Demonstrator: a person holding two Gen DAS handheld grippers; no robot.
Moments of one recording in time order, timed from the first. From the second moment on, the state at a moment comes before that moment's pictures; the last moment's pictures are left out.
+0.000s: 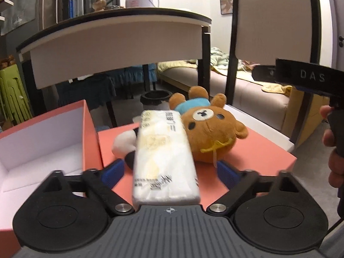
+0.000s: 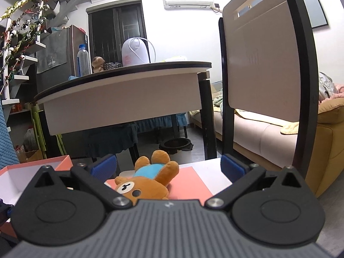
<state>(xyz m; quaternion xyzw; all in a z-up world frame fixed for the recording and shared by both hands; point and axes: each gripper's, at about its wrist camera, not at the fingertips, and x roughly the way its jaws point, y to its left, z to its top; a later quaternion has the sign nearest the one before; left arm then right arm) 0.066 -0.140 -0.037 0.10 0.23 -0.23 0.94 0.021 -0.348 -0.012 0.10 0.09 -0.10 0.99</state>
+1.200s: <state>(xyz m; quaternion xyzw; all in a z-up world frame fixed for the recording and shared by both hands) 0.171 0.031 0.033 -0.17 0.29 -0.08 0.94 0.037 -0.312 -0.010 0.06 0.08 -0.09 0.99</state>
